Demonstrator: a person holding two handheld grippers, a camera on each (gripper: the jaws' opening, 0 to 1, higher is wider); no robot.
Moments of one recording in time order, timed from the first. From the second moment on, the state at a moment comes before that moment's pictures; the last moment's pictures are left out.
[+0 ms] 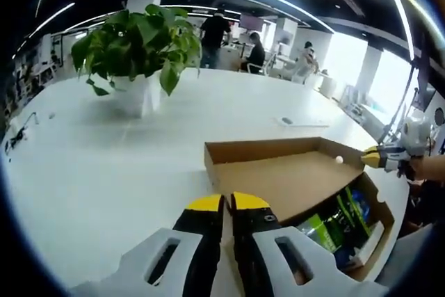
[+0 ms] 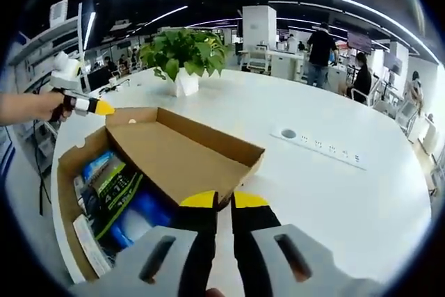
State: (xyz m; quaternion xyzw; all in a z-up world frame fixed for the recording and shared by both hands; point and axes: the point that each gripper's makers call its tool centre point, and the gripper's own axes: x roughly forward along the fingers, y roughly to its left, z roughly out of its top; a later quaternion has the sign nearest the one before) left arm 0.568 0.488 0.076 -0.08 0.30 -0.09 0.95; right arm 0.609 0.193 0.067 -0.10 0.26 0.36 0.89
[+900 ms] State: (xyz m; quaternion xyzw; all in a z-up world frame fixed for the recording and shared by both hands) left arm 0.517 0.462 0.089 -0.05 0.31 -0.13 0.94; right arm 0.549 0.202 0.088 -0.07 0.24 0.40 0.88
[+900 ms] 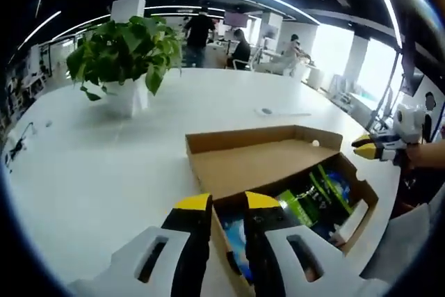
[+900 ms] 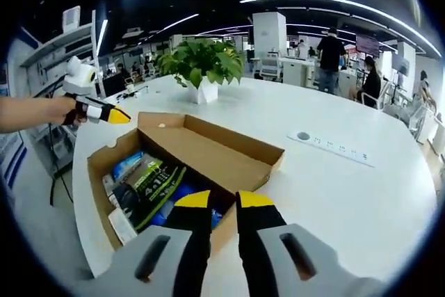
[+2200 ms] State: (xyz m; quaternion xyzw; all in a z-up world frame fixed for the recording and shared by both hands) left arm 0.460 0.416 0.102 -0.03 0.31 -0.17 0.94; right arm 0.508 0.278 0.036 -0.11 0.36 0.47 0.80
